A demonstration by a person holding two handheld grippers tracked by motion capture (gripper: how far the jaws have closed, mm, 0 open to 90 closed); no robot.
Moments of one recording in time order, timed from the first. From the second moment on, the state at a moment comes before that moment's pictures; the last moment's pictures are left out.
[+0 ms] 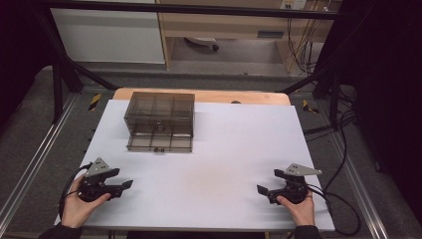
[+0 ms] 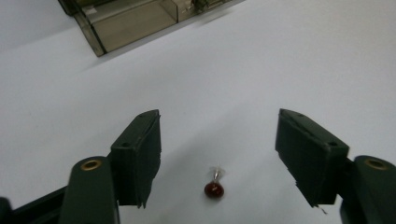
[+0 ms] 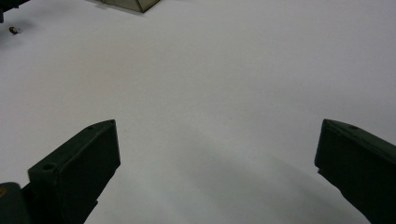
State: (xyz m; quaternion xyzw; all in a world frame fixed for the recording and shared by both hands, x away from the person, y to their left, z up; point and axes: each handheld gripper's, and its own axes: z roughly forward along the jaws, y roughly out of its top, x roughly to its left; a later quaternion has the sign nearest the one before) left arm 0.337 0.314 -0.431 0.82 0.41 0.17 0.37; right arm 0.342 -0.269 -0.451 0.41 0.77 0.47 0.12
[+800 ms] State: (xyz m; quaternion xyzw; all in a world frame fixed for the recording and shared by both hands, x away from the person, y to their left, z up) left arm 0.331 0.319 -0.445 0.83 0.41 0.15 0.33; right arm 0.341 -0.269 -0.451 0.41 0.77 0.47 0.12
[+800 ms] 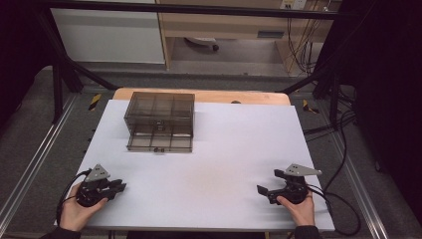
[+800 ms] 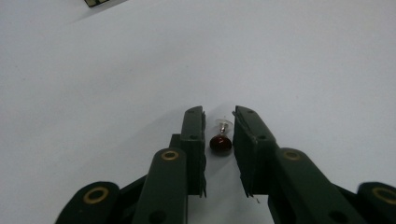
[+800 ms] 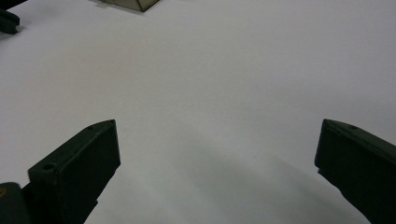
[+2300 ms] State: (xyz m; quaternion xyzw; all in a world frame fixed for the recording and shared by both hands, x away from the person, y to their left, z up) left arm 0.341 0.307 -0.428 0.83 0.41 0.15 0.35; right arm 0.341 -0.269 -0.451 0.41 0.77 0.47 0.11
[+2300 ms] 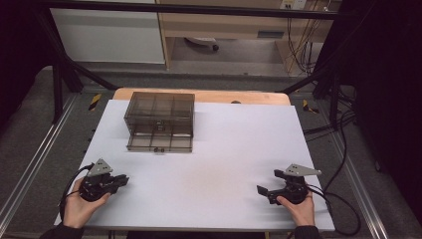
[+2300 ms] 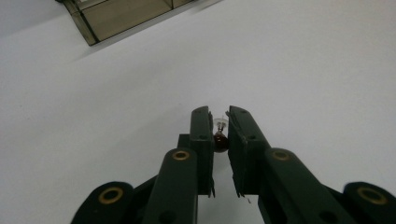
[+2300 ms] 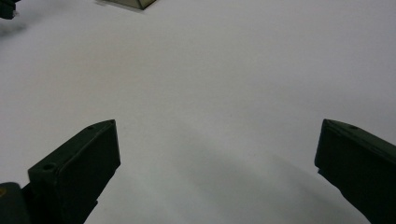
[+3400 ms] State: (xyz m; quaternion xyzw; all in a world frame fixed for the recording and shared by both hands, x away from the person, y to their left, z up) left arm 0.367 0.275 -0.403 0.84 0.38 0.16 0.35; right arm 0.341 -0.269 -0.452 0.41 0.78 0.46 0.12
